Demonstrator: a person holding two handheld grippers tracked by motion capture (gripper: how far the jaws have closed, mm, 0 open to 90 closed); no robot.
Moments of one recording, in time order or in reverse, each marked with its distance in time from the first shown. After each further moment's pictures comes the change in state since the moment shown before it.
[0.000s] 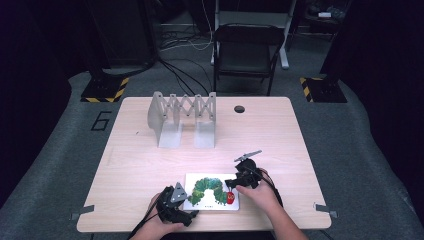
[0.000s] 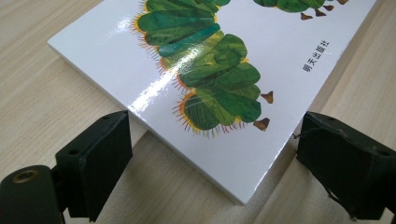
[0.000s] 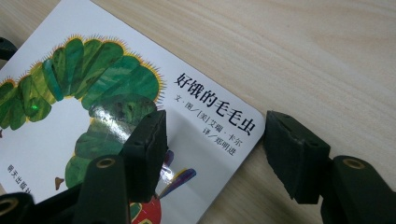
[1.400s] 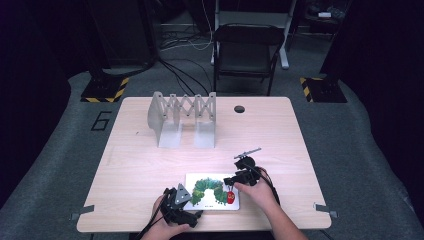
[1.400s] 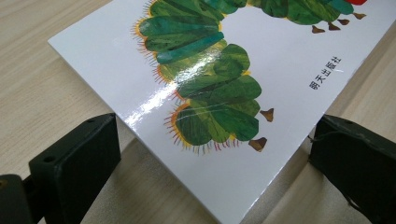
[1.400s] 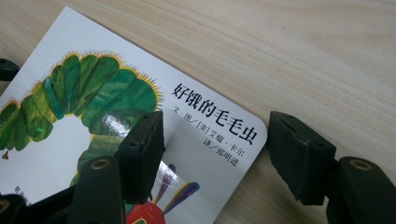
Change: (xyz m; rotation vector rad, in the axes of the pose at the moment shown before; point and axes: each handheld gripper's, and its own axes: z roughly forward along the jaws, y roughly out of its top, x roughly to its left) left arm -0.011 0.001 0.007 -0.024 0.057 -0.059; right arm -0.002 0.007 0.003 0.017 0.011 0.065
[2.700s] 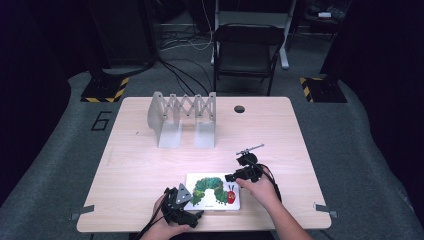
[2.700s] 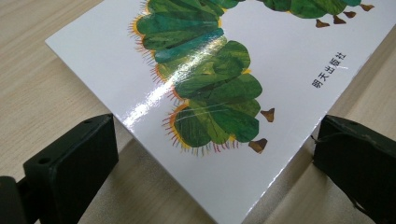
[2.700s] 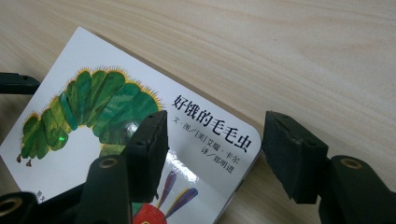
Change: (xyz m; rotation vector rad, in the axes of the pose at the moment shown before) left arm 0.000 0.001 0.001 0.009 -0.003 0.010; right arm -0.003 0.008 -0.011 -0.002 0.019 0.037
